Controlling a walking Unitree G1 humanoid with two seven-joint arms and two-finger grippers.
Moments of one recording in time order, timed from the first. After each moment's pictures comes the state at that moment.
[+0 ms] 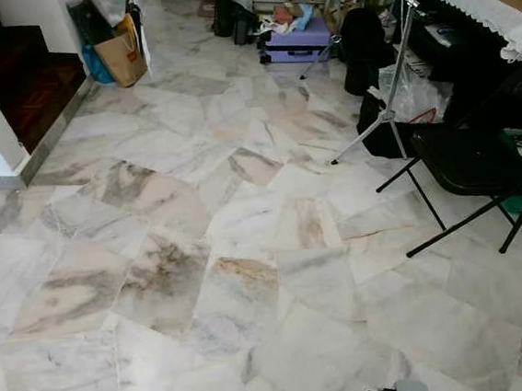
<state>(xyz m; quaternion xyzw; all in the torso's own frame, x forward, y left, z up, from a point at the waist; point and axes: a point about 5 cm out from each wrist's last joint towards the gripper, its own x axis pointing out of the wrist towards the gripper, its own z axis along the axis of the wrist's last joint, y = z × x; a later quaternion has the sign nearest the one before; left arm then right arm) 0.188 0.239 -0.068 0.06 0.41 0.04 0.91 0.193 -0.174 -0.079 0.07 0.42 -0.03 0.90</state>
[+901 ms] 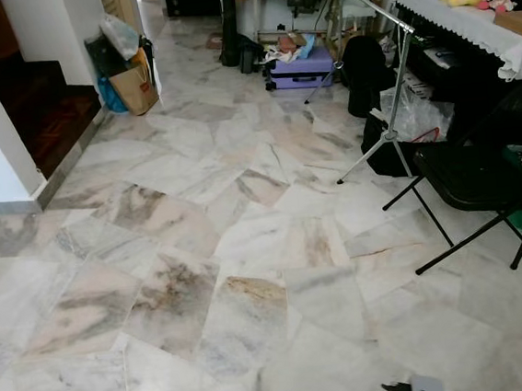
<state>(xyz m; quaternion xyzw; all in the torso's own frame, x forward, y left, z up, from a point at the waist) 0.199 0.202 -0.071 0.06 0.40 0.00 0.91 0.193 -0.203 -0.075 0.07 0.41 -0.08 0.91</state>
